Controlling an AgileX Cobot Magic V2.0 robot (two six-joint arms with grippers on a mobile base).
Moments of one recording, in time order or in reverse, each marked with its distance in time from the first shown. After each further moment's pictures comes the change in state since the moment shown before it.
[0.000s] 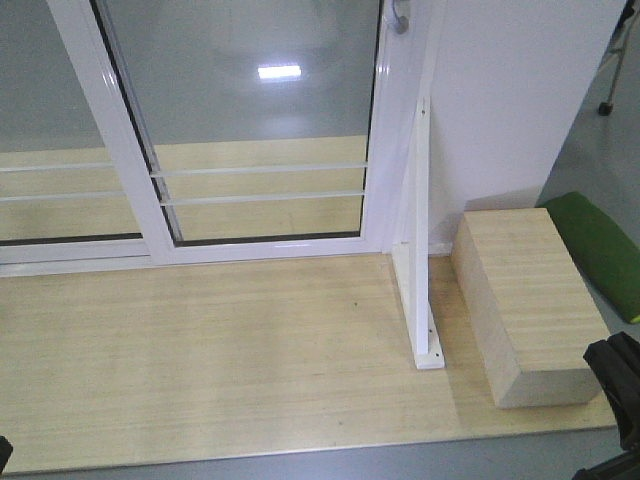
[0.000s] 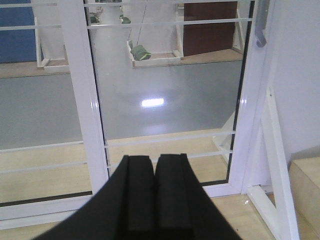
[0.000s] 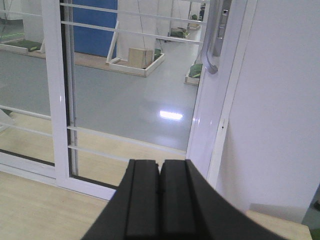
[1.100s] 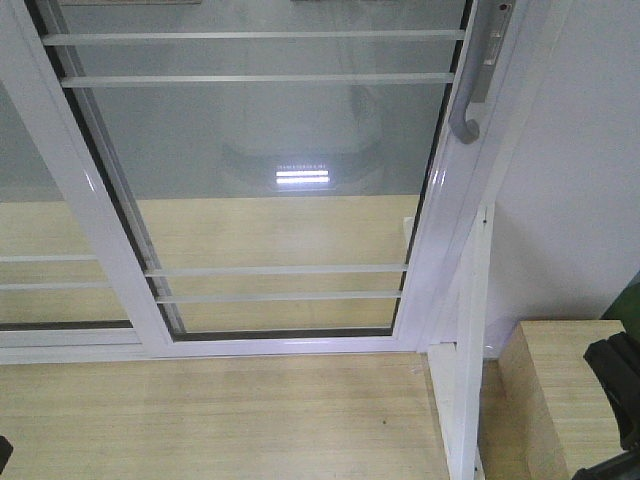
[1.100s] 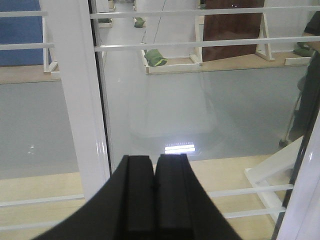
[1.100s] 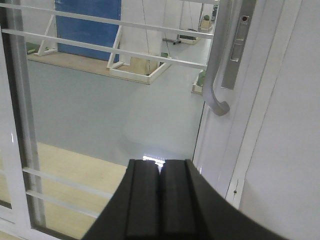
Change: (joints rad) left arm 0.000 0.000 0.000 0.000 0.000 0.000; right arm 0.000 0.000 0.000 0.000 0.000 0.000
